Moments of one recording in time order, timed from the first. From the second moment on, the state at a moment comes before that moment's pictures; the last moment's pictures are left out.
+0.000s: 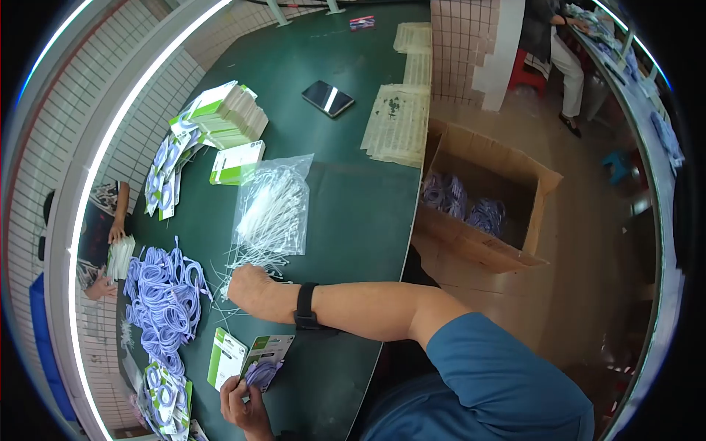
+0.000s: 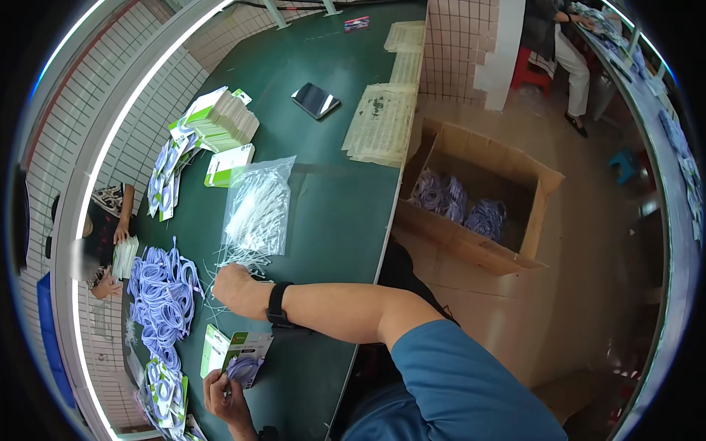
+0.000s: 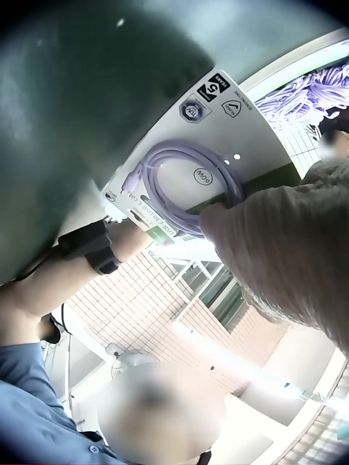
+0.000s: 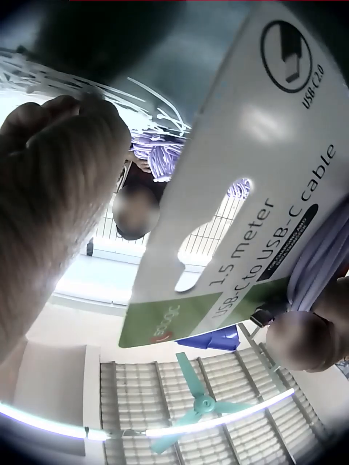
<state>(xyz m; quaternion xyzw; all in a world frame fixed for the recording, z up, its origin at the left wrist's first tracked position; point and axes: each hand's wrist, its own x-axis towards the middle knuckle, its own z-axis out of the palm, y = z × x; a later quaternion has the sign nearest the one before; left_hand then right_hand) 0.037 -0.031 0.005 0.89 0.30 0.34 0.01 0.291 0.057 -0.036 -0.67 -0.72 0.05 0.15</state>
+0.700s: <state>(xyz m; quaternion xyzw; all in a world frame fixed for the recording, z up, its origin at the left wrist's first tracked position) 0.081 -0.042 0.006 0.89 0.32 0.32 -0.03 0.296 0.064 -0.030 -0.68 -0.67 0.07 0.29</state>
